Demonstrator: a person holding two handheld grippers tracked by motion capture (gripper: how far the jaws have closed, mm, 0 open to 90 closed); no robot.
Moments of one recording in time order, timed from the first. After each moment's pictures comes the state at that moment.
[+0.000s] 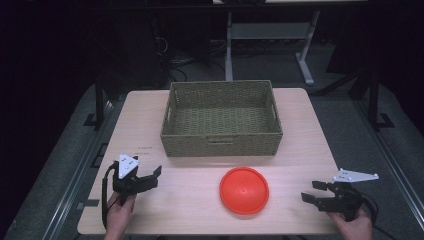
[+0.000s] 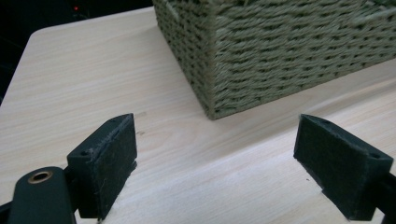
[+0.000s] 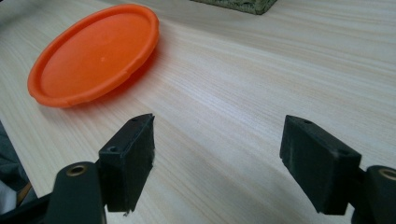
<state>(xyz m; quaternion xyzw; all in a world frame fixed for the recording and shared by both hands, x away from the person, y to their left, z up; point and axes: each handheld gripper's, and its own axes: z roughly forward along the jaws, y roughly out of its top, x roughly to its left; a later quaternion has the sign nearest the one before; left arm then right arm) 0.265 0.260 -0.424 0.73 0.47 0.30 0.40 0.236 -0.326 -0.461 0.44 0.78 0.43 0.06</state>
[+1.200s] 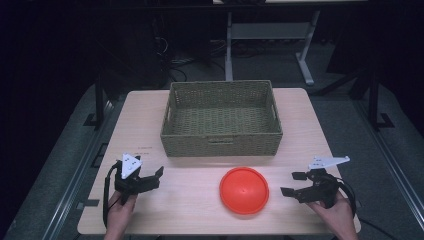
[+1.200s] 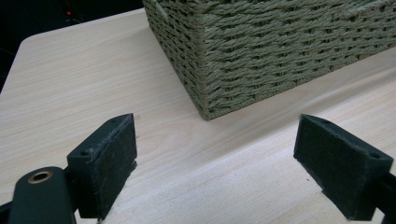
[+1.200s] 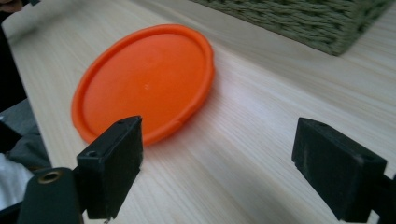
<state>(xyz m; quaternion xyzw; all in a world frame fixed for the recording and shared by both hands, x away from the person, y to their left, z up) 0.267 0.258 -0.426 0.74 0.45 0.30 0.40 0.267 -0.270 -0.438 0.40 0.81 0.43 0.01</state>
